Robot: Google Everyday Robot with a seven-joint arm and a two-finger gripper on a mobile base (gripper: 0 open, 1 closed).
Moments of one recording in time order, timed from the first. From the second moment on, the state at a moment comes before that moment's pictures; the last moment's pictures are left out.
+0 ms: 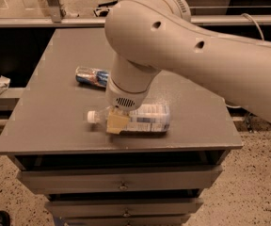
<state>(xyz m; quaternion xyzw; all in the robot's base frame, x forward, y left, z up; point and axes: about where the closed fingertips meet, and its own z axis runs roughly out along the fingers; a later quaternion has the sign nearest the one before) 0.472 0.034 0.845 -0.66 0.73 0.04 0.16</state>
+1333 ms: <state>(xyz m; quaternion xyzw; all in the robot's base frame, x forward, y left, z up) 0.542 -0.008 0.964 -0.62 0.67 0.21 0.34</state>
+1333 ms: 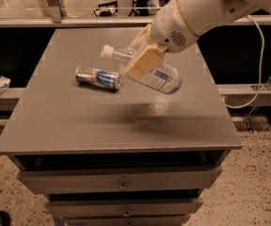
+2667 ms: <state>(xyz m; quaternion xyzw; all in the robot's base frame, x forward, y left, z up) 0.529 -0.046 1.018 -0.41 0.51 0.51 0.56</state>
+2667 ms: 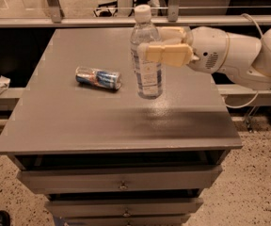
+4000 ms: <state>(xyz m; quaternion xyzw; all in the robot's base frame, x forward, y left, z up) 0.525 -0.045 0.957 -0.37 0.50 0.54 0.57</state>
